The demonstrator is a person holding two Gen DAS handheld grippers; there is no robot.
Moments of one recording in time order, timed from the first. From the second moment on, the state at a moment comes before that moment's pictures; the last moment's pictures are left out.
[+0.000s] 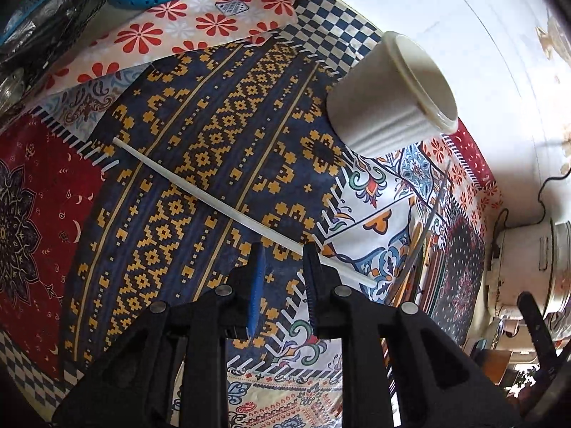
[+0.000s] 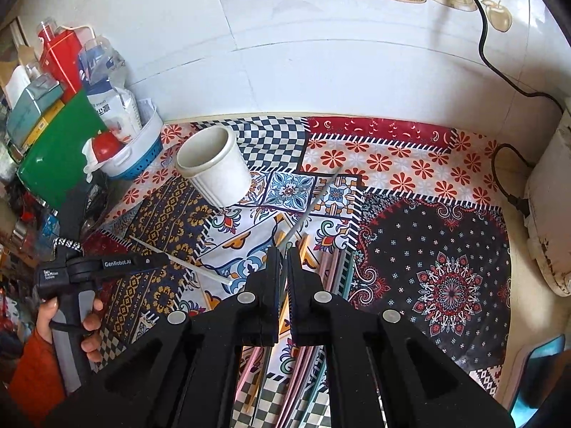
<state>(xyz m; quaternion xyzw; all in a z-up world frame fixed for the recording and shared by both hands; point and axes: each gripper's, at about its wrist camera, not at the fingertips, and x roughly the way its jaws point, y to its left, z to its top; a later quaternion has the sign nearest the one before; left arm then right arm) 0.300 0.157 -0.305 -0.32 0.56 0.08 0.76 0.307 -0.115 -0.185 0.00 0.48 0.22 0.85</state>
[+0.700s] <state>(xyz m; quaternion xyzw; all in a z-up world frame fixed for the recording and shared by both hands) 0.351 0.134 -0.313 -0.23 0.56 0.16 0.78 0.368 -0.076 -0.255 -0.01 0.58 0.24 0.78</state>
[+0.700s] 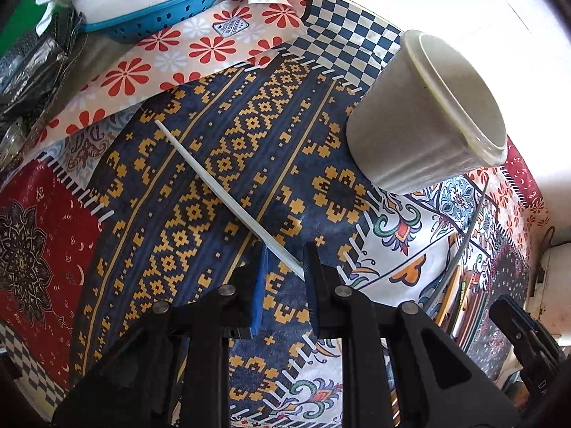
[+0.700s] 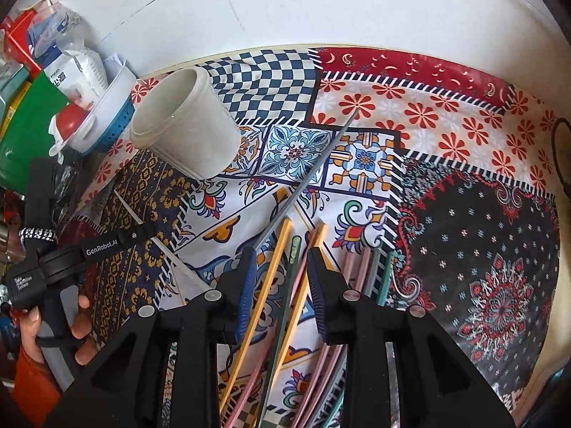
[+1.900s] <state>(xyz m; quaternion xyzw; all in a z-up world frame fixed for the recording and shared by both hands) 0.362 0.130 -0.312 -0.10 0.61 0.06 0.78 0.405 -0.053 -0.265 0.04 0.59 0.24 0.77</state>
